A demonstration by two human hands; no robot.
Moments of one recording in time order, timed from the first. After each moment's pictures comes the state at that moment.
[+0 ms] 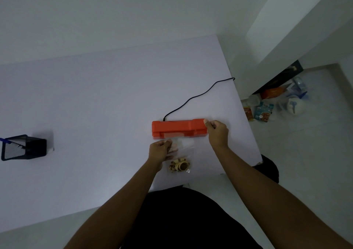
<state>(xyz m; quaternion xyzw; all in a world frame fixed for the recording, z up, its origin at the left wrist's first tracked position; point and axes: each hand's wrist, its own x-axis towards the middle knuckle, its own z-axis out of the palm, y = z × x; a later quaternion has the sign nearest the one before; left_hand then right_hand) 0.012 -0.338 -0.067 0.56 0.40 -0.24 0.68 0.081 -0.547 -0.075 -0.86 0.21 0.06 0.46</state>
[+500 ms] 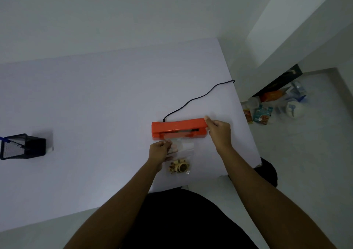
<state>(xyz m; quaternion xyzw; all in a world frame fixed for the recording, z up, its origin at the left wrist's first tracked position) 0.013 -0.338 -0.072 0.55 0.41 -0.23 0.68 0.084 -0.543 -0.036 -0.81 0.23 0.09 0.53</state>
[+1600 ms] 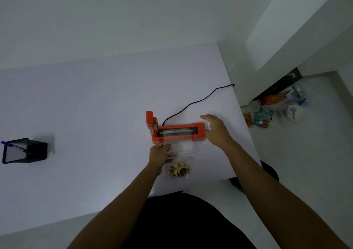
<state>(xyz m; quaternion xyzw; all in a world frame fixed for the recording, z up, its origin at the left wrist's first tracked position) 0.017 -0.339 -0.065 0.58 0.40 -0.22 0.68 0.111 -0.557 -0.033 -0.91 0.01 0.23 0.34</state>
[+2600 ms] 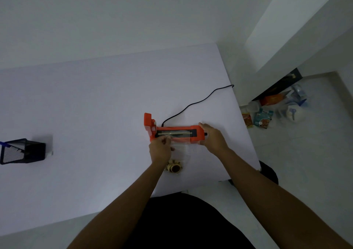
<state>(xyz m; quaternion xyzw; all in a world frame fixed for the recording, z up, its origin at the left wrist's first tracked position) 0.034 -0.356 -0.055 0.77 0.33 -0.10 0.54 0.092 -0.560 -0.060 -0.90 0.01 0.25 0.36</state>
